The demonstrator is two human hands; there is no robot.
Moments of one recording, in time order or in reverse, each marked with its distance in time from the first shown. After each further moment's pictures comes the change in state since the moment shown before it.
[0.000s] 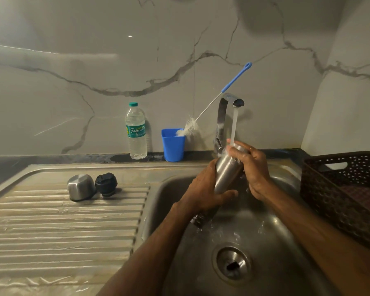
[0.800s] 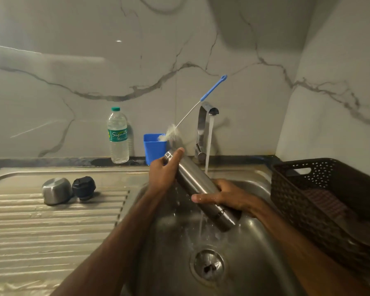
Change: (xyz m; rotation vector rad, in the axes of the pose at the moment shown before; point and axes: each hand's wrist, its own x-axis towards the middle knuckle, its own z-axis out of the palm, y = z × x) left_hand 0.020 -0.011 -0.023 -0.710 0.526 -0.277; right_hand -0.034 -0.014 -0.036 -0.617 -0.634 0.308
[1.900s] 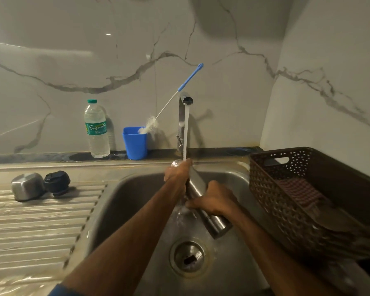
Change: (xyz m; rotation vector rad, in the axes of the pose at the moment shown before) left_hand 0.007 -0.034 0.109 -0.103 0.048 -0.526; right_hand -0.026 0.018 0.015 -0.286 0.313 0.246
